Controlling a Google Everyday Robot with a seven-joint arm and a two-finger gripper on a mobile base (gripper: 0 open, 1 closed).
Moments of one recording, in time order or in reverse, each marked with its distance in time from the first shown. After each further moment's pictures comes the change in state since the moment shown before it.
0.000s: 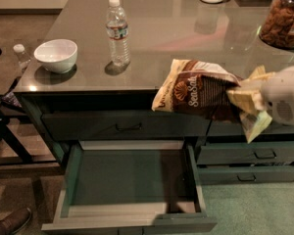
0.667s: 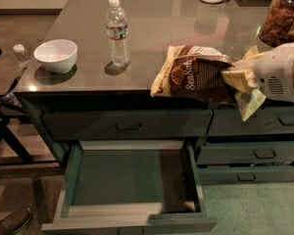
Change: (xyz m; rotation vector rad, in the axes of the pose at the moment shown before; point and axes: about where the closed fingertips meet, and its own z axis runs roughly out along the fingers) arm -0.036 -0.020 0.022 -0.002 -0.040 -0.029
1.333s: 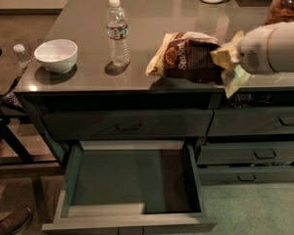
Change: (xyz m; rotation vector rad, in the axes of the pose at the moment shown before) arm -0.028 -0.035 0.052 0.006 -0.033 0.076
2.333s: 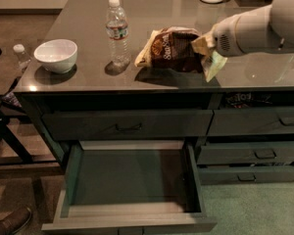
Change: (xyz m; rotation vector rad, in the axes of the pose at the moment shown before) arm -0.026 -0.017 0.075 -0.052 0.011 0.024
